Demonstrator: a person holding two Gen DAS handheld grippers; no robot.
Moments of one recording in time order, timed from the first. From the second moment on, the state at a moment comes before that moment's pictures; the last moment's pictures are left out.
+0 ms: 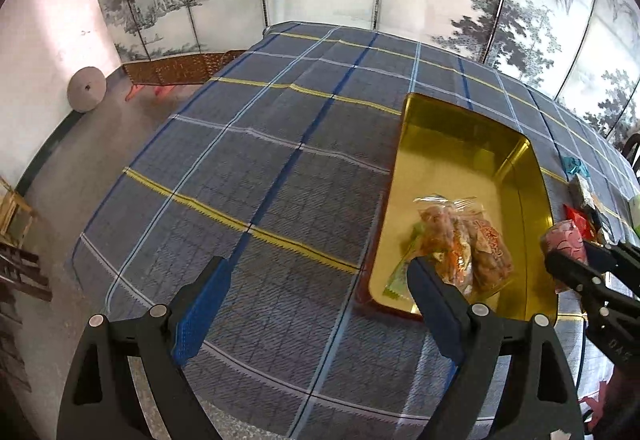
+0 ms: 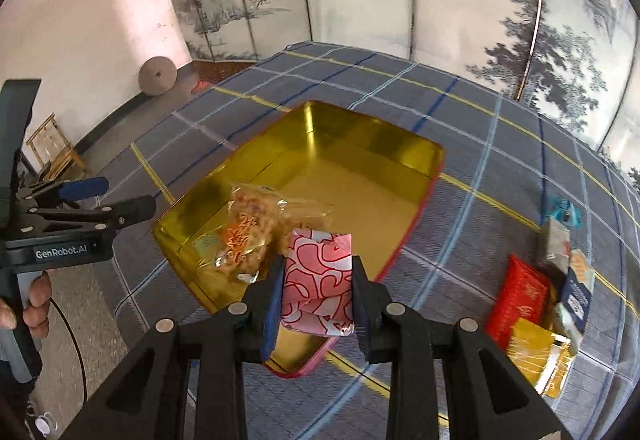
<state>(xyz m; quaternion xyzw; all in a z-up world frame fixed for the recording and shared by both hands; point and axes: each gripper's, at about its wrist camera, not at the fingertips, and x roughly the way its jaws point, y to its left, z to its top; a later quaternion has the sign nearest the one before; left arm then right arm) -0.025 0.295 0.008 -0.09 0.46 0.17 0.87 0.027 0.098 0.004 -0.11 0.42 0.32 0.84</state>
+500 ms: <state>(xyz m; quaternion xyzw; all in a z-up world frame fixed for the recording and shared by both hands) -0.037 0.309 0.002 -0.10 0.47 0.17 0.86 0.028 0.123 -0.013 -0.13 0.43 0.33 0.83</state>
